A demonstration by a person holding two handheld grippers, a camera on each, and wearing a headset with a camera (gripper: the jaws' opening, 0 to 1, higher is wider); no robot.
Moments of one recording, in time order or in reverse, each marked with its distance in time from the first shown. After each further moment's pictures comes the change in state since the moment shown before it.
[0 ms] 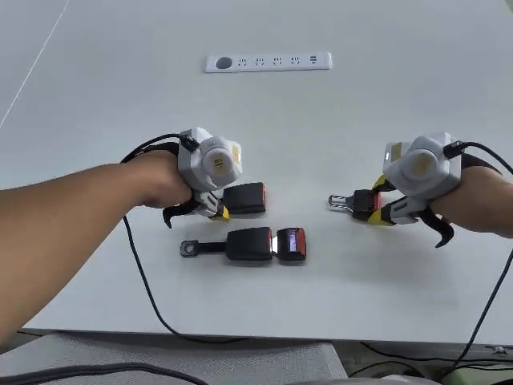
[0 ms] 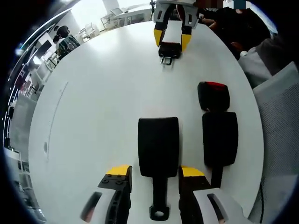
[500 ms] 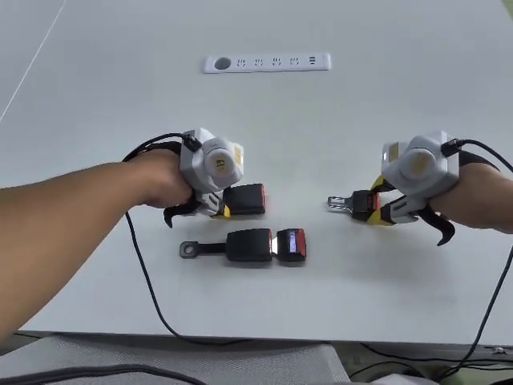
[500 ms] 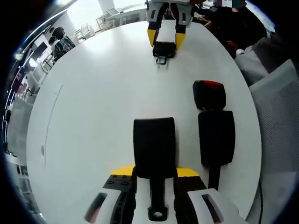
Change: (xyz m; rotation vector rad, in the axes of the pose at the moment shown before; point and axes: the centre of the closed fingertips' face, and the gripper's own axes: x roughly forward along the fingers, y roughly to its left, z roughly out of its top) left arm 0.001 -0.007 -0.002 0.022 0.008 -0.036; right arm 0.001 -0.002 0.001 -0.024 0.012 0.012
